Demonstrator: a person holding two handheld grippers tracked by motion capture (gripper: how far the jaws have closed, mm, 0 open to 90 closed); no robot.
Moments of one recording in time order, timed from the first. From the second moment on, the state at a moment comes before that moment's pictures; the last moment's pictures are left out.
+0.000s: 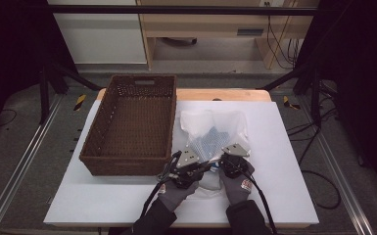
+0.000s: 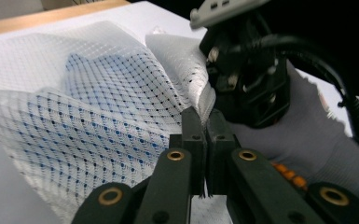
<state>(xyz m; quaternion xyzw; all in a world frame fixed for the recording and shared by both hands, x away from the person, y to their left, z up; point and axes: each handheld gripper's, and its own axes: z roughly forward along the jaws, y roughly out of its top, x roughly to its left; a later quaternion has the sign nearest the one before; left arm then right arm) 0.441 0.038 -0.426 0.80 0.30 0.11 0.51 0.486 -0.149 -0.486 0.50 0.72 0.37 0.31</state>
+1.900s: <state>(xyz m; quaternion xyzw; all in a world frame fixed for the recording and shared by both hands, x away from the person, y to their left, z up) 0.461 0.044 -0.423 0.78 0.34 0.12 0.51 0.436 -0.154 -0.473 0.37 0.82 0.37 0.21</state>
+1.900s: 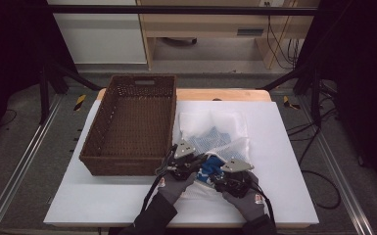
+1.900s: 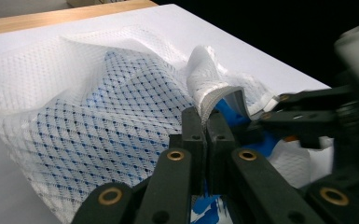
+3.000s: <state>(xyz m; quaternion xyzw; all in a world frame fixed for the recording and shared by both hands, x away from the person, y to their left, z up) 0.454 0.044 -0.431 0.79 0.33 0.10 0.51 0.470 -0.164 -0.457 0.45 0.76 0.41 0.23</state>
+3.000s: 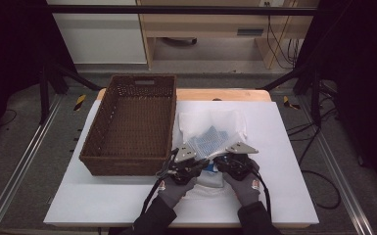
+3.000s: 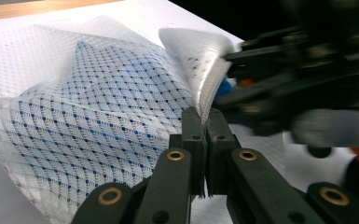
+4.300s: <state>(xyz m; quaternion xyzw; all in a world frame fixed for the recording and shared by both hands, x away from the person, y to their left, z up) 0.449 0.044 -0.433 0.79 0.31 0.10 0.51 0.474 -0.153 -0.460 0.44 0.75 0.44 0.23</state>
